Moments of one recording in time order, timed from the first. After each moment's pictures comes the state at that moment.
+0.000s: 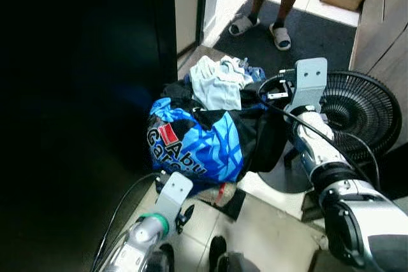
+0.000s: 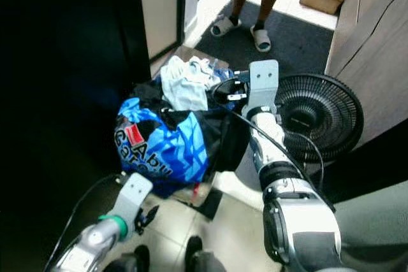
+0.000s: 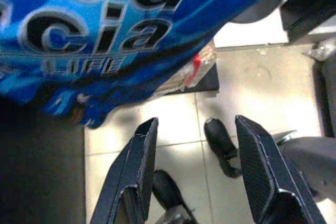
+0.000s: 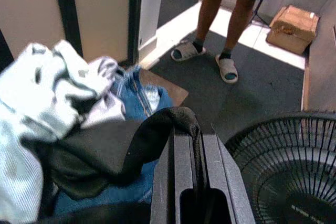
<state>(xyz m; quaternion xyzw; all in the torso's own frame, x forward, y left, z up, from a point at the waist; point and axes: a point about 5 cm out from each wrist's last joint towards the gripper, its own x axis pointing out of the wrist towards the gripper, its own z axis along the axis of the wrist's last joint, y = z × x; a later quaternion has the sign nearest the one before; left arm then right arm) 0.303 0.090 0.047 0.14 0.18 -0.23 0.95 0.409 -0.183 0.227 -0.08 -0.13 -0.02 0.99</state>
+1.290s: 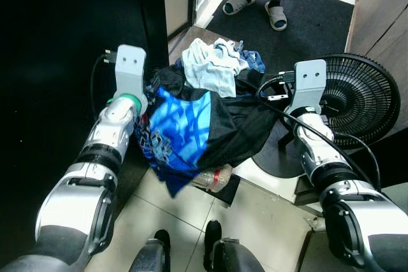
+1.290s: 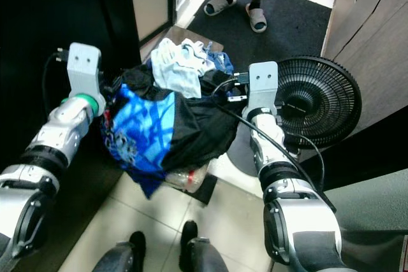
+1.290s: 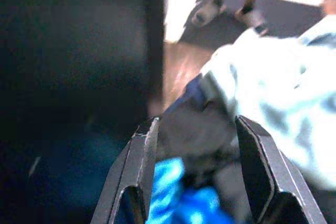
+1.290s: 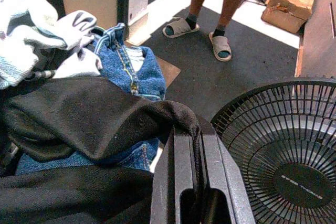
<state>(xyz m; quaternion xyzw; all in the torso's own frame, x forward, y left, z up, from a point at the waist) 0.422 0.149 0.267 0.01 -0.09 -0.06 0.99 0.409 -0.185 0.224 -0.08 -0.12 -0.03 0.99</state>
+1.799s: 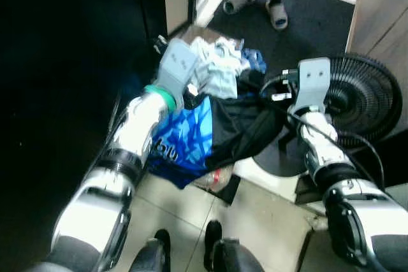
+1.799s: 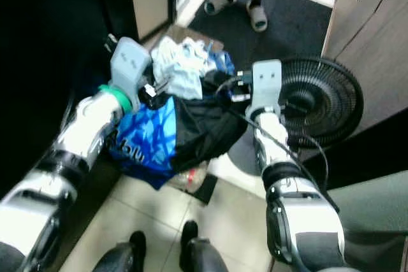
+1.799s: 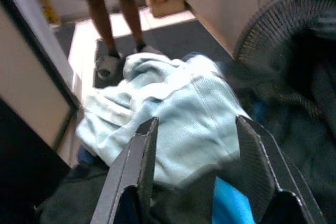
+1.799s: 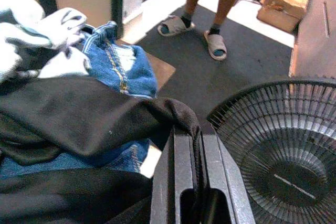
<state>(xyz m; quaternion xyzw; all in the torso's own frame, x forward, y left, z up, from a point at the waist) 0.384 0.082 0.248 0.20 -0.19 -0.29 0.92 0.409 -0.191 0.225 -0.08 -0.12 -0.04 0.99</state>
